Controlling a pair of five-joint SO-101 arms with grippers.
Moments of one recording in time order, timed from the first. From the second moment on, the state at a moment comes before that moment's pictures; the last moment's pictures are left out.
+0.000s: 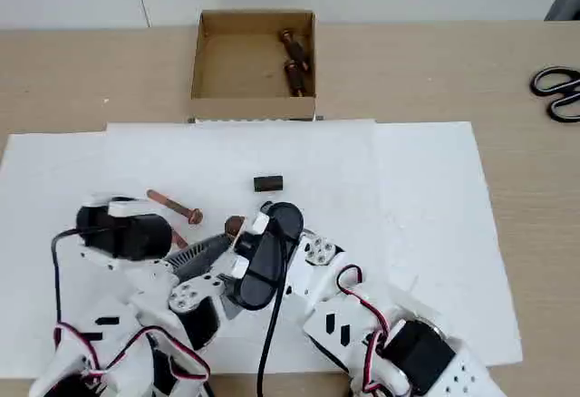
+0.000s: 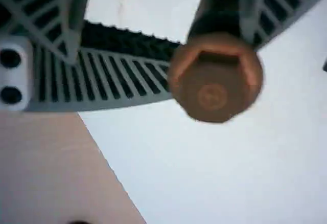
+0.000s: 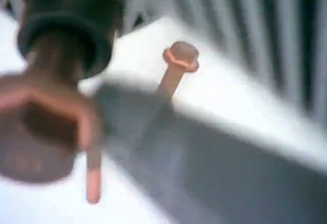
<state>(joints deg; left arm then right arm) 29.8 -95.1 51.7 78.3 31.3 -51.3 -76.3 55.7 55.9 14.3</state>
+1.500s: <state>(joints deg) -6.3 -94.6 90.8 59.8 7.6 -23.9 -19.3 9.8 51.7 3.6</state>
